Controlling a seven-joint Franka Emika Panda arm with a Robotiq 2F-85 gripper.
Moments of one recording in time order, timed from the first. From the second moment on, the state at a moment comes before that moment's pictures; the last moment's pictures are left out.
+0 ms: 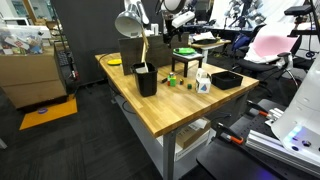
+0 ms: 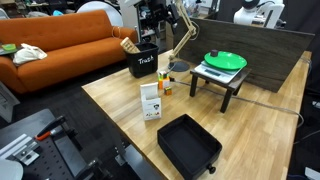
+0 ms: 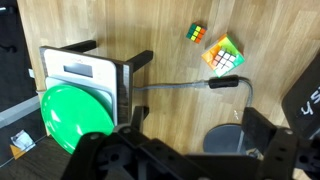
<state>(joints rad) 0.06 0.33 0.02 -1.81 -0.44 2.21 0.25</state>
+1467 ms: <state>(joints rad) 0.00 0.54 0.02 -1.68 -0.19 2.47 -0.29</state>
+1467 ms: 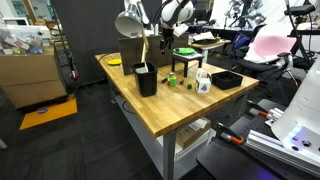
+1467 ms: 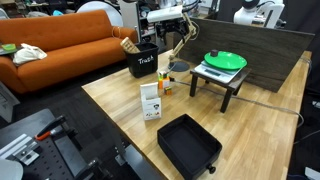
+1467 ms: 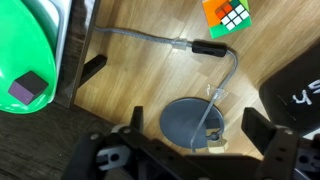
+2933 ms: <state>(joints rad) 0.00 0.67 0.04 -1.54 -0.17 2.43 -0.29</state>
